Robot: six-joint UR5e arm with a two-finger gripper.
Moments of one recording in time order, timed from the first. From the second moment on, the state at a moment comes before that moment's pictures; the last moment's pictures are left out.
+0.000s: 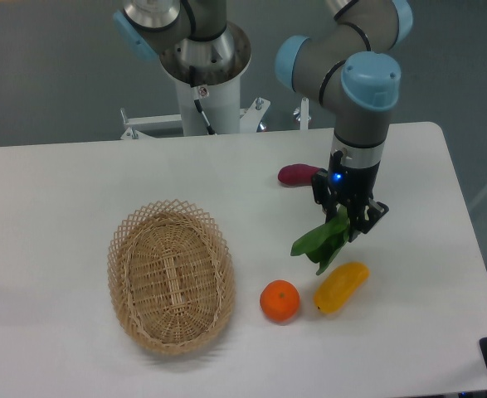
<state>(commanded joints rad) 2.68 -1.83 -1.77 -0.87 1.39 1.48</state>
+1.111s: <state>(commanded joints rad) 2.65 -1.80 -1.99 -0.75 1.41 1.58</state>
